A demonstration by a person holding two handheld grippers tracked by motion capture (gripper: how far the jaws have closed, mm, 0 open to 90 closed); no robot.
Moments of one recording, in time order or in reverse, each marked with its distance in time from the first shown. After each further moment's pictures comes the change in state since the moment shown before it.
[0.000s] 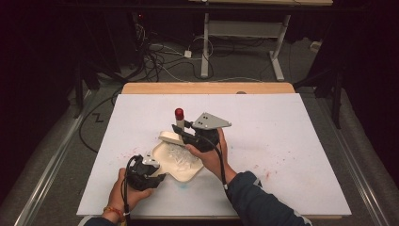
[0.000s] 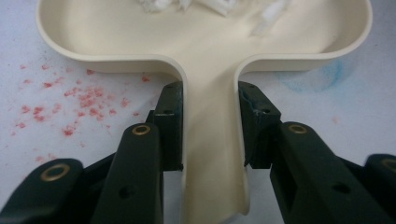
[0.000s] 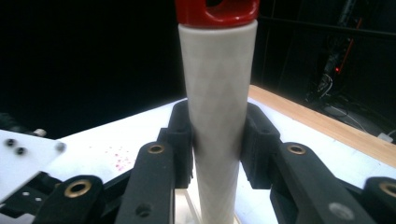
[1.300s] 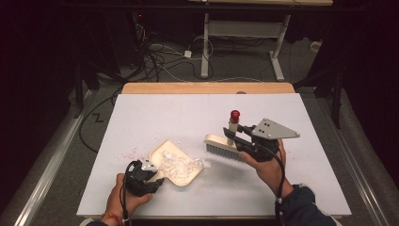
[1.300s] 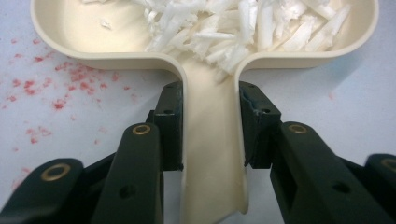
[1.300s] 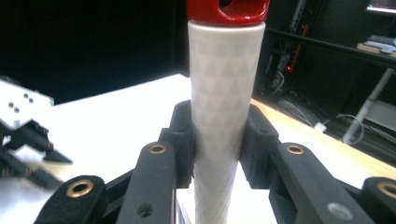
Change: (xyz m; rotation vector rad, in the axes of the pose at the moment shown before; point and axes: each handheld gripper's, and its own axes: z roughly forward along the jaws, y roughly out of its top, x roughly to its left) left arm -0.009 -0.013 -0.003 0.012 0.022 0.000; right arm -0.037 0.003 -0.146 0.038 -0.141 -0.061
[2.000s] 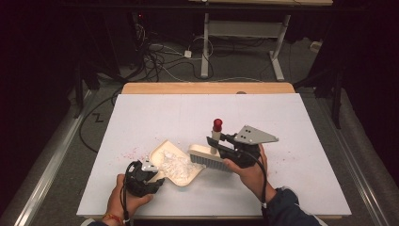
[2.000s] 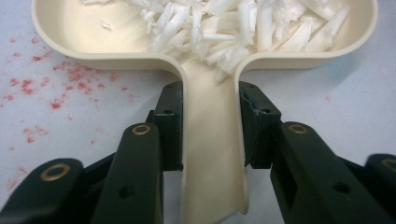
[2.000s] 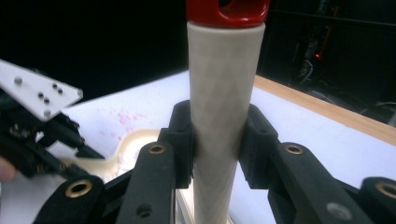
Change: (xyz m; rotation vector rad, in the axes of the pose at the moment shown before) left arm -0.002 0.000 0.001 -0.009 0.004 -0.012; right arm 0.030 -0.012 0.044 -0.006 0.110 0.082
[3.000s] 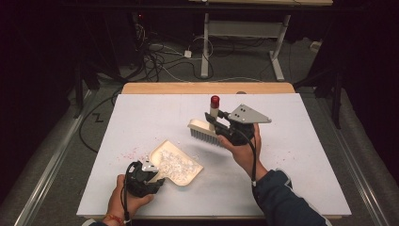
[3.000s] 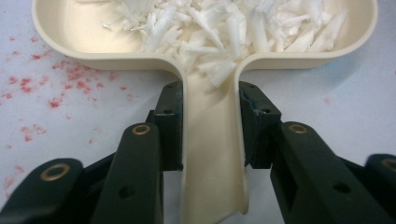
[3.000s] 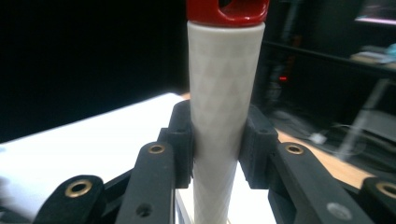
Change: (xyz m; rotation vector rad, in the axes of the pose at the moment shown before) left arm -0.001 0.000 0.000 -0.004 0.001 -0.010; right arm -0.032 0.032 0.027 -0.055 -0.176 -0.078
